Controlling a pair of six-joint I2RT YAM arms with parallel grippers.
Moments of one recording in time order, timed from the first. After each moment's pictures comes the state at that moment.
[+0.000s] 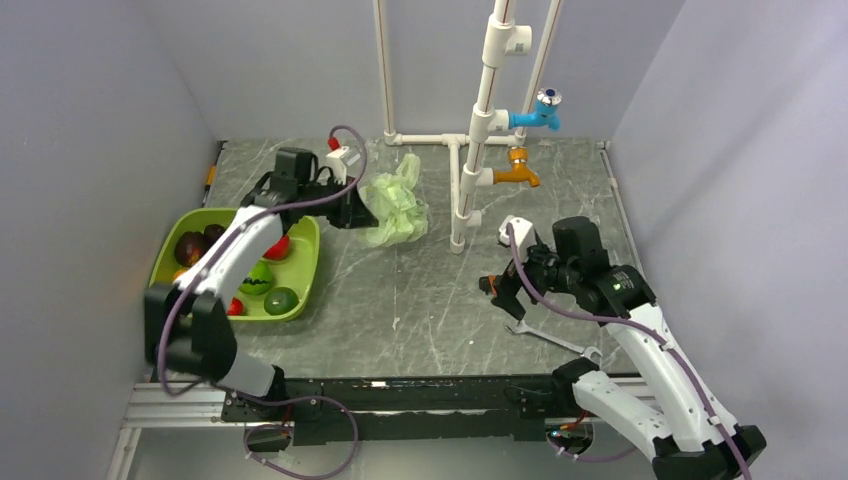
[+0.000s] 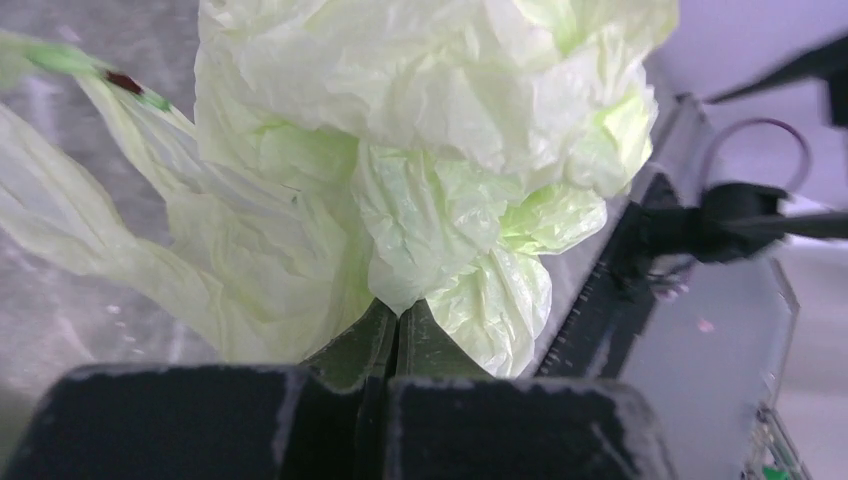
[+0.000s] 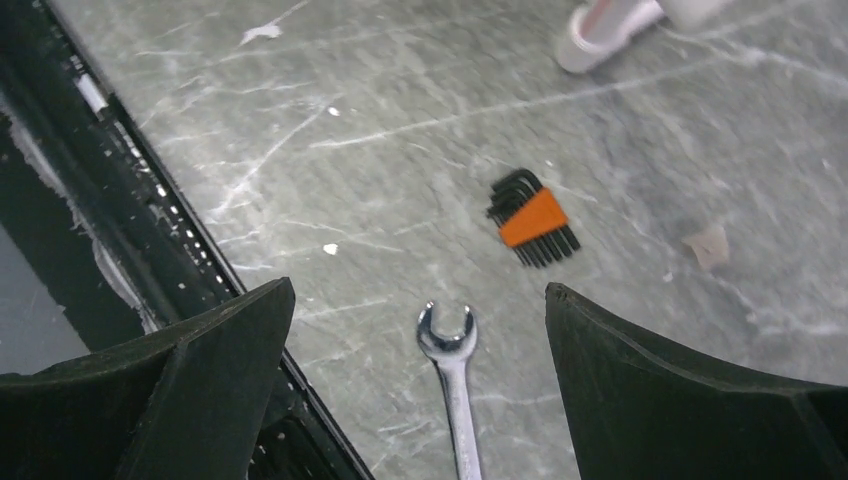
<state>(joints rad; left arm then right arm) -0.25 1.58 1.24 -0.43 0.77 -0.10 0.35 0.83 0.94 -0.89 -0.44 -0.40</state>
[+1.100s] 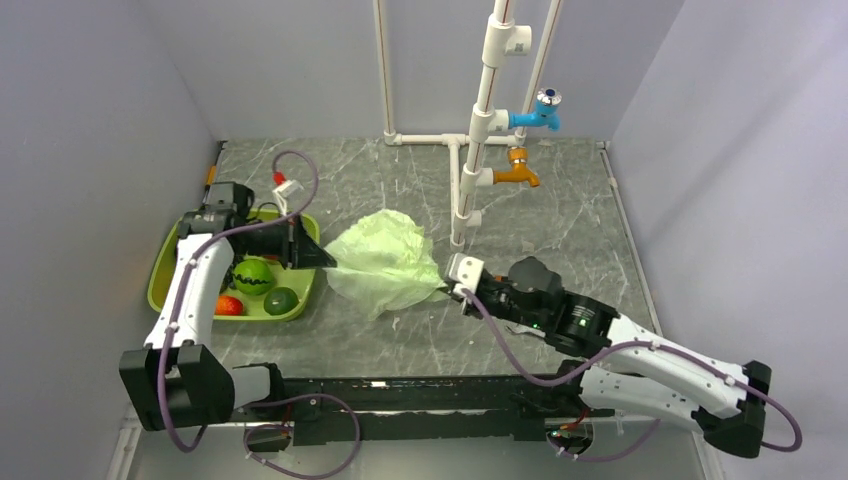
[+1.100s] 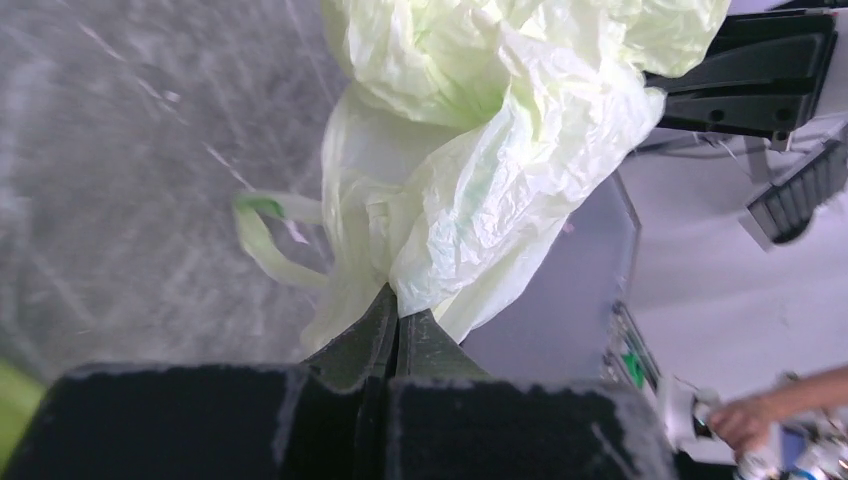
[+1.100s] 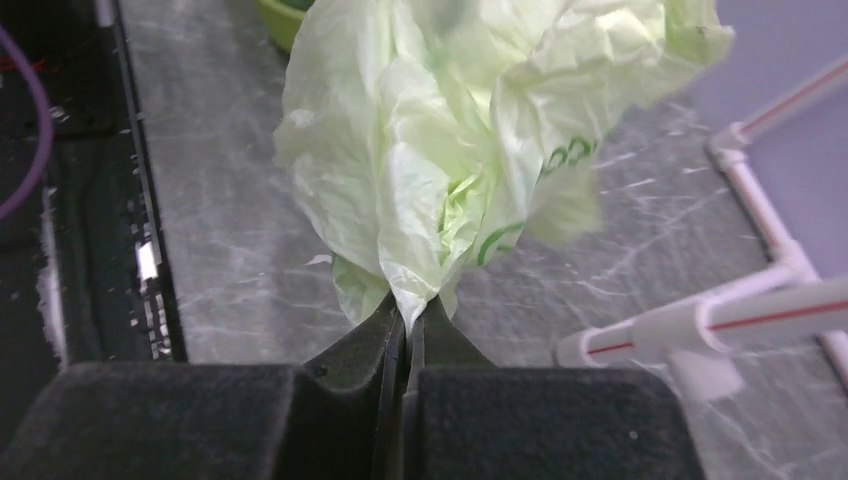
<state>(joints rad) 0.06 1.23 1.08 -1.07 1.19 0.31 1.07 0.82 0.75 -0.23 -0.06 -0.33</state>
